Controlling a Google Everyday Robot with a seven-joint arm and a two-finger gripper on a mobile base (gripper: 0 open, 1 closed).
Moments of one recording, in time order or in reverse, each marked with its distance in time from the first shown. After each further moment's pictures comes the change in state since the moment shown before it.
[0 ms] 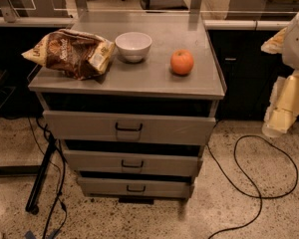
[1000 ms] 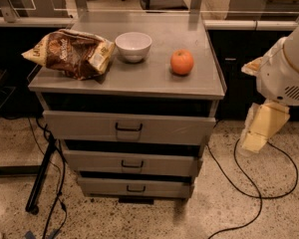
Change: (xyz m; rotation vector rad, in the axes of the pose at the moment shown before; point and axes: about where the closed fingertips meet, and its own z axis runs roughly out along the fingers) arm -0.013 0.017 0.051 0.010 -0.054 -0.012
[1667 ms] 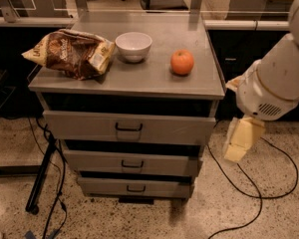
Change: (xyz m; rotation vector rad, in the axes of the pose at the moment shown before) arm -0.003 0.010 0.045 -0.046 -0.009 0.010
